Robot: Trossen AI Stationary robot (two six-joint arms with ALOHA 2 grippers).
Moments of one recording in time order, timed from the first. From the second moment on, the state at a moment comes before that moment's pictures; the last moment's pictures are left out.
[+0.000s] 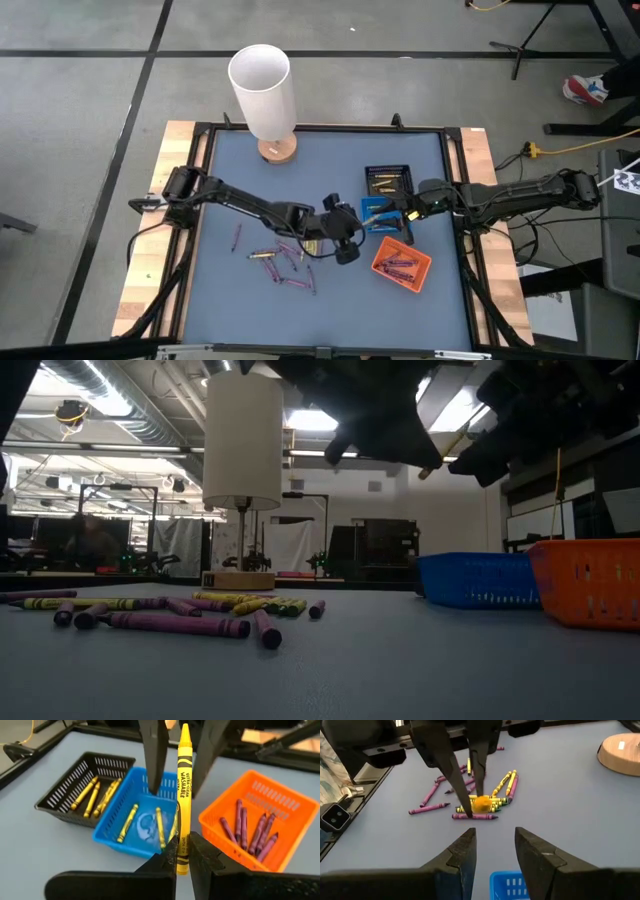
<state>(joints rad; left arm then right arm) -0.17 1.97 1.42 -0.03 -0.43 -0.30 0.02 0.91 0.42 0.09 -0.15 0.08</state>
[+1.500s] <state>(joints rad) -0.15 1.97 1.42 0.01 -0.45 -0.23 0.02 0.91 0.42 0.23 -0.07 0.08</state>
